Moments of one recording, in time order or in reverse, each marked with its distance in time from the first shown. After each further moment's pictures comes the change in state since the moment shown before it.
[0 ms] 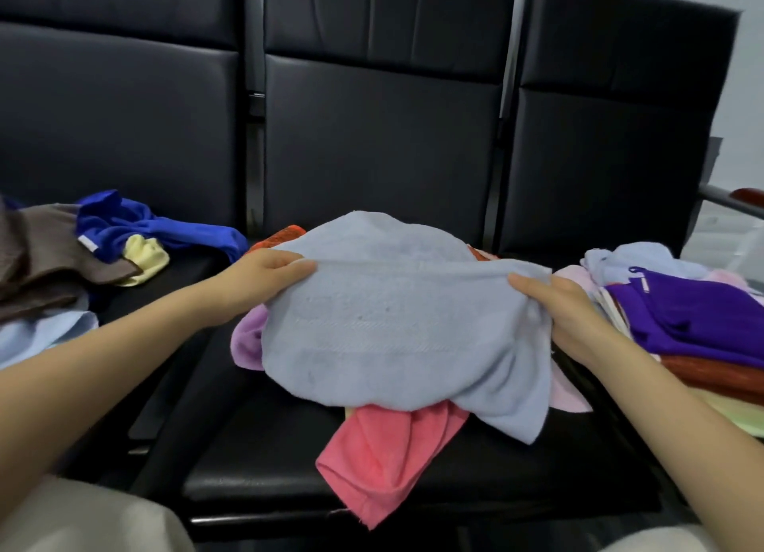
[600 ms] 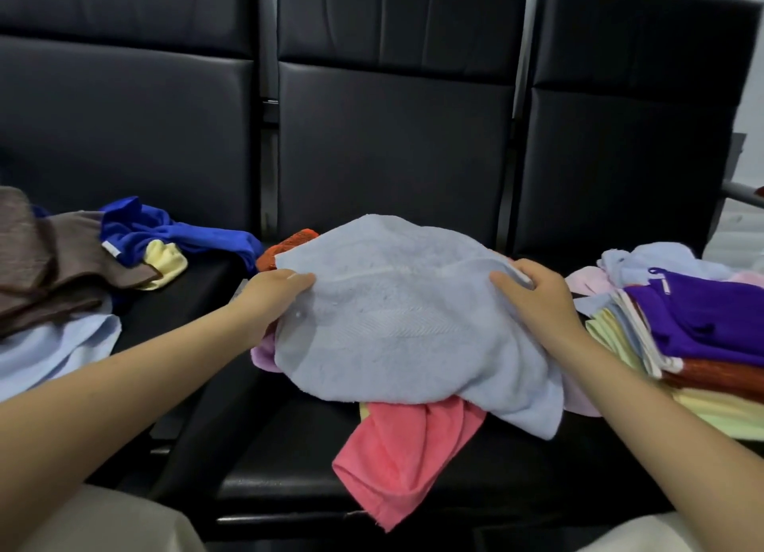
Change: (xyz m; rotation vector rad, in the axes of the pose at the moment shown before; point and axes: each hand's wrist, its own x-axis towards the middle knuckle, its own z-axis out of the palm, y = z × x) left_hand 0.004 -0.012 0.021 -0.391 0.288 -0.383; right_hand -0.003 -0.007 0.045 -0.319 0.100 -0.352
